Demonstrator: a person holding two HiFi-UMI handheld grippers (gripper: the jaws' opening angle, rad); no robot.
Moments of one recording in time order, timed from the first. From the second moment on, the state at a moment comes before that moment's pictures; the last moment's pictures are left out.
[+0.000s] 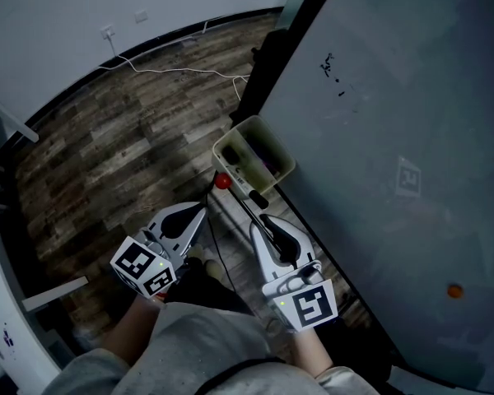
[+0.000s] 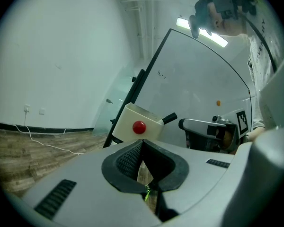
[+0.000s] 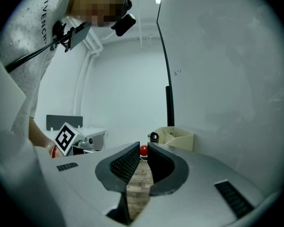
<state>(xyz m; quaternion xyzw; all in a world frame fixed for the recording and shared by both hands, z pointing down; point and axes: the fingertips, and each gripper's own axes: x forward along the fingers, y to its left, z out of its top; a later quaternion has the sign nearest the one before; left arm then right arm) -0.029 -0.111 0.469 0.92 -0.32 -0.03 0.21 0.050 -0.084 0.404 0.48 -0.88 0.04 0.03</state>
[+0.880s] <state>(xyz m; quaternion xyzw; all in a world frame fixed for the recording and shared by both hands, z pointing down) -0.019 -0.097 0.437 0.94 -0.29 -0.04 0.18 0.027 -0.071 0.382 0.42 -0.91 0.03 0.03</state>
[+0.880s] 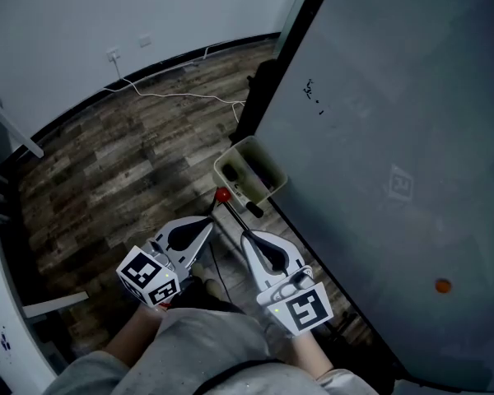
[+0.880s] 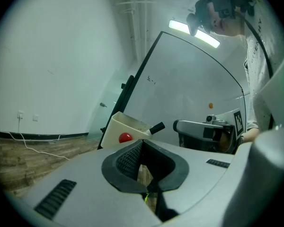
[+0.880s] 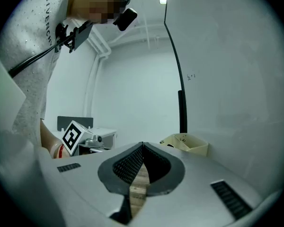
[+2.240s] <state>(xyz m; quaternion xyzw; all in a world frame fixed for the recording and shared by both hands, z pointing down) -0.013 -0.093 0.406 0.95 -0.26 -0.05 0.15 0.021 -0.063 0.366 0.41 -0.91 0.01 0.01</state>
